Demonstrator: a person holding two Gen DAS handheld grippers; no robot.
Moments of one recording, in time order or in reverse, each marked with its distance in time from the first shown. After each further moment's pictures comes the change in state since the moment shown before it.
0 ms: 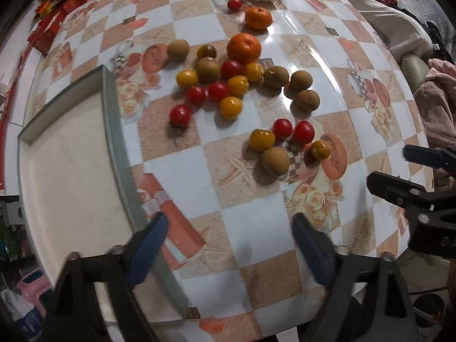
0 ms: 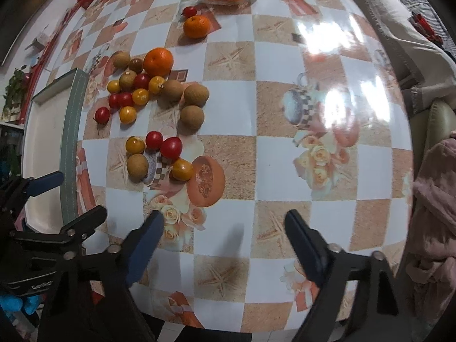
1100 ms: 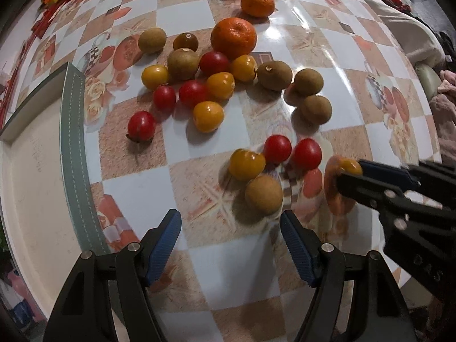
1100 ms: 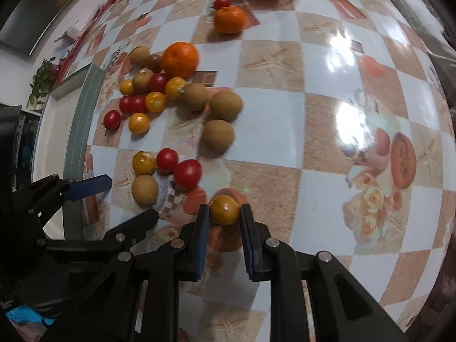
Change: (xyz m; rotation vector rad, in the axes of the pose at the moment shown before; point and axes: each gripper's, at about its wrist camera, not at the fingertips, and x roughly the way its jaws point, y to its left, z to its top) left arm 0.053 -0.034 0.039 -0.069 0.003 0.015; right arm 0.046 0.016 0.030 -0.092 -0.057 0.117
